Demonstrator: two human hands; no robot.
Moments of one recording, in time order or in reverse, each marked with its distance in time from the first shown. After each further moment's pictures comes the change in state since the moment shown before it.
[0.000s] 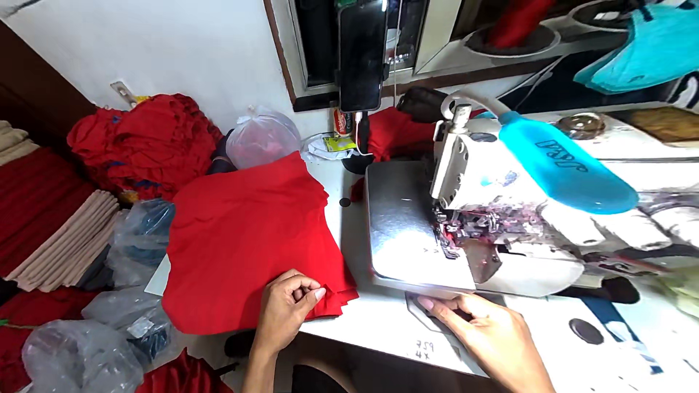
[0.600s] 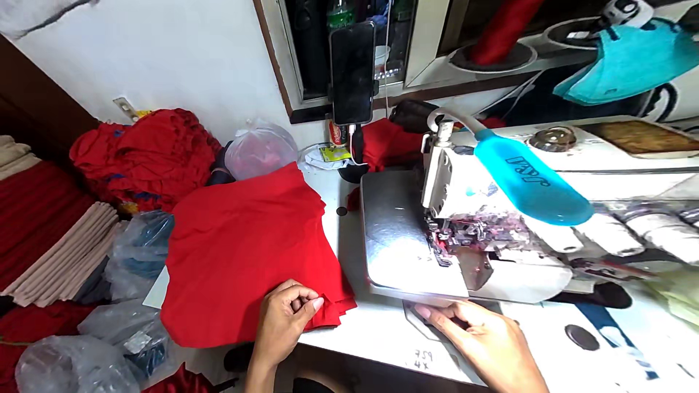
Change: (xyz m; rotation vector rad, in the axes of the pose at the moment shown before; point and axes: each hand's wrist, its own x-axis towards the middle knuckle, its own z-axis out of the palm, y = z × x) left_hand -0.002 -0.002 0.001 -0.004 0.015 0.013; right_hand -0.001 -0.002 -0.002 -0.006 -0.028 -0.016
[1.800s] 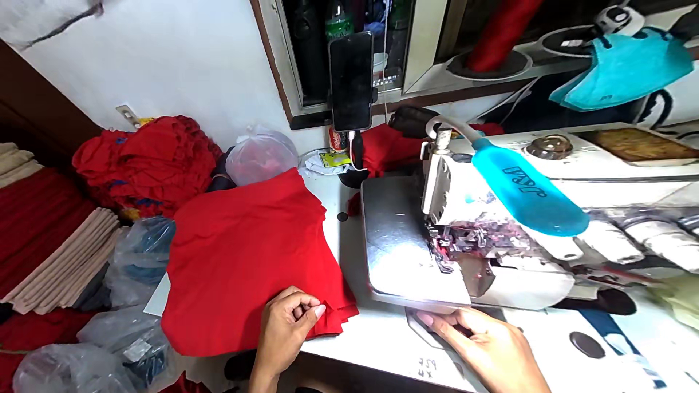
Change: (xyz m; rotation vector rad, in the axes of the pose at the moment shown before) left_hand -0.001 -0.001 0.001 0.017 0.011 -0.003; right_hand 0.000 -0.003 -0.004 0.015 -0.040 0.011
